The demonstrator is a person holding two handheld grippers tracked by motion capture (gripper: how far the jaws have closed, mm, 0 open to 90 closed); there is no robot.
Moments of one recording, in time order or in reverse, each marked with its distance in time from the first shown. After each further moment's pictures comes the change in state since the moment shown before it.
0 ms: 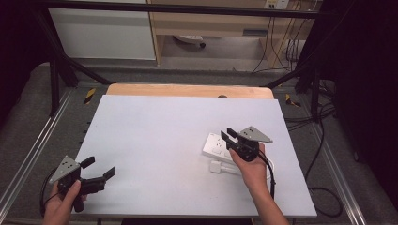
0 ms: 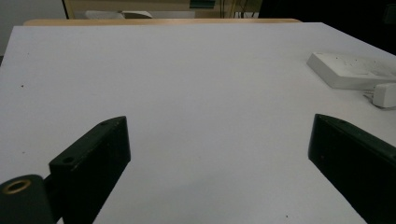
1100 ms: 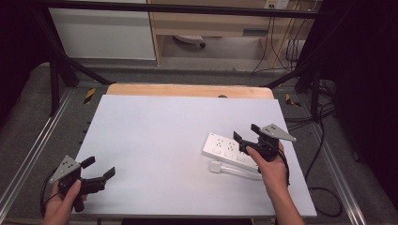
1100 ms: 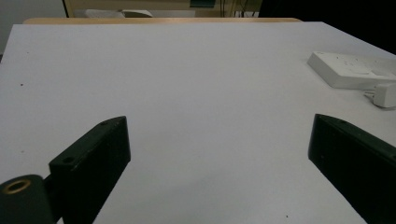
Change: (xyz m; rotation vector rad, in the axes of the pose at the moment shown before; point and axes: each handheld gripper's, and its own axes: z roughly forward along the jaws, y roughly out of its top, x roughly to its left) left arm 0.000 0.000 0.001 0.003 0.002 -0.002; right arm -0.035 0.012 -0.037 -0.018 -0.040 0.077
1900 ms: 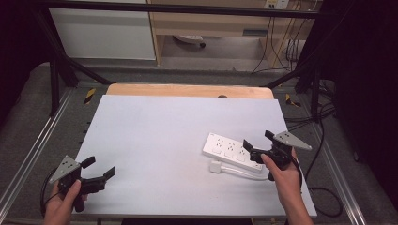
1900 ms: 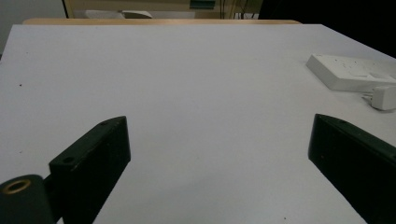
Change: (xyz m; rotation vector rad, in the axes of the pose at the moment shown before) left arm 0.000 0.000 0.000 -0.005 -0.001 -0.007; right arm -0.018 -0.010 -0.031 -0.003 0.006 0.030
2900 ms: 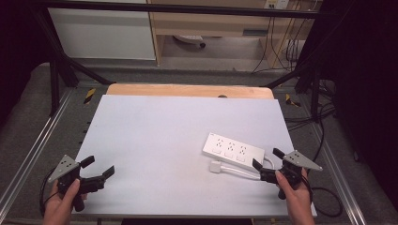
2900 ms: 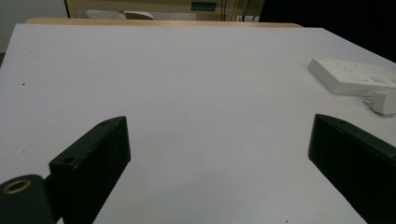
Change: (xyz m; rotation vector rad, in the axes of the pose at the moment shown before) left arm 0.003 0.001 0.000 -0.007 0.002 -0.010; right arm -0.015 -0.047 -0.039 0.029 0.011 -0.009
